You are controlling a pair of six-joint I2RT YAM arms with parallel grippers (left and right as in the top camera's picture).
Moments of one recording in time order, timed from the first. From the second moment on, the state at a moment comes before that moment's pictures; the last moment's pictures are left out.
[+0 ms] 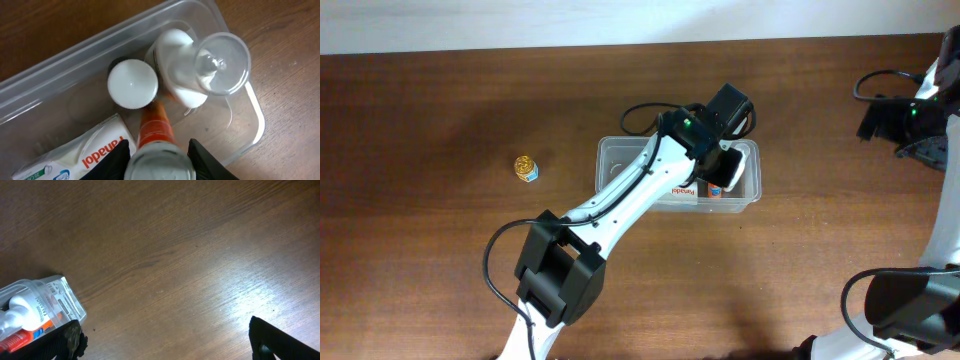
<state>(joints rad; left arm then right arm) -0.78 2.21 2.05 -0.99 0.09 -0.26 -0.36 1.79 1.99 -1.50 0.05 0.16</state>
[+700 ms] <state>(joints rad) -0.80 2.21 2.05 -0.90 0.09 -0.26 -0.36 1.79 1.99 -1.50 0.05 0.16</state>
